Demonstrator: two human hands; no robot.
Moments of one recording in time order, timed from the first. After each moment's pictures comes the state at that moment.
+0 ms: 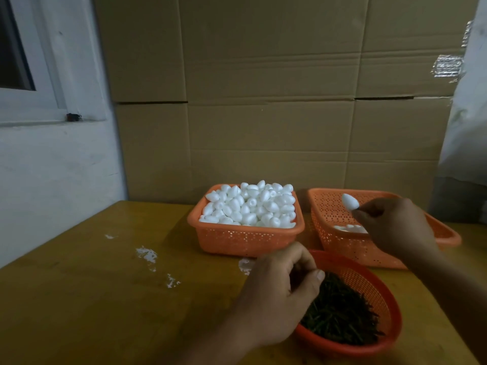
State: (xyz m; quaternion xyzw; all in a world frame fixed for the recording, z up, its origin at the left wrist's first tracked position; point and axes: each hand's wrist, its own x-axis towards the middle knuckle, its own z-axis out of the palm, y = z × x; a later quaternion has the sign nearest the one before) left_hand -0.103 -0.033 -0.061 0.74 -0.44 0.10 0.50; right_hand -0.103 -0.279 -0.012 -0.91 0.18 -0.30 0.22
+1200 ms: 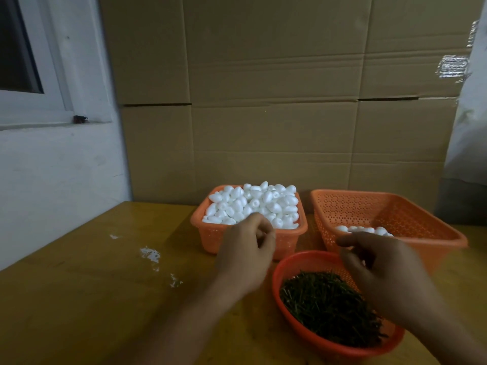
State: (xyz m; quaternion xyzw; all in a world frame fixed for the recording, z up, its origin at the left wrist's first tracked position) left_hand -0.056 -0.018 -0.046 0.82 -0.28 0.18 0.46; right_hand -0.164 -0.215 -0.035 -0.91 0.07 -0.30 0.26
